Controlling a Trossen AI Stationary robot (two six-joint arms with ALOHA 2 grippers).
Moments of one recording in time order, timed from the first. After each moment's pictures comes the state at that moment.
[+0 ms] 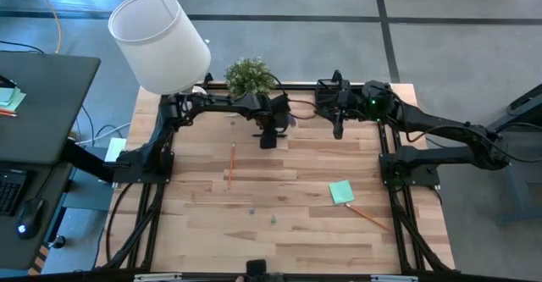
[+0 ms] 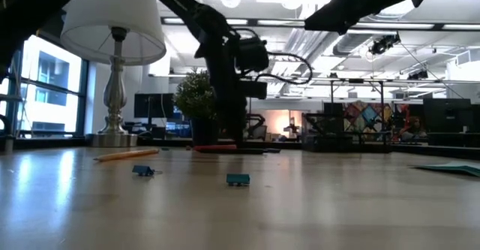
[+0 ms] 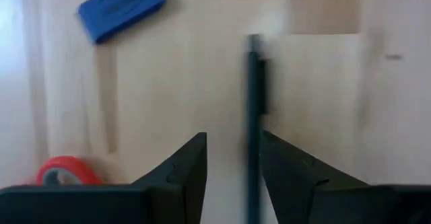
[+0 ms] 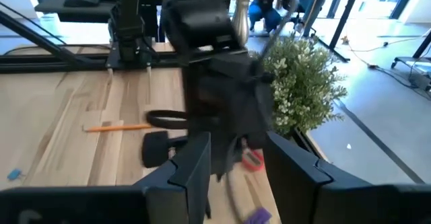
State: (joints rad) left arm 0.47 2.15 1.57 -0.68 0.05 0.36; right arm -0.44 0.96 0.75 -0.08 -0.19 -0.16
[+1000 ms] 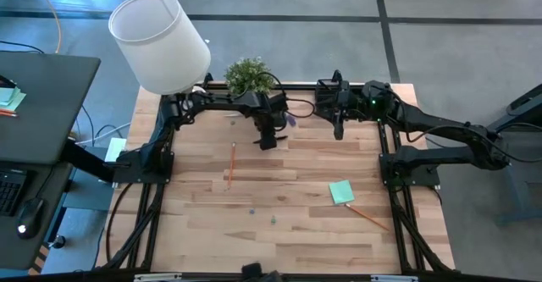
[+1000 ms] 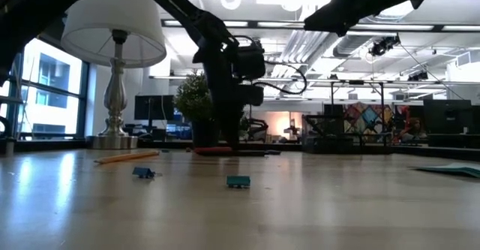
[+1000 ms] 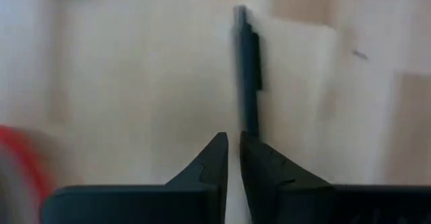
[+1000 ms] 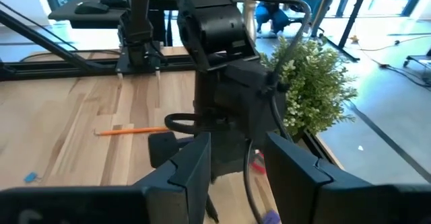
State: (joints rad) left arm 0.48 2.16 1.57 -0.76 0.19 0.23; right arm -0.44 0.96 0.75 -0.07 -0.22 -0.14
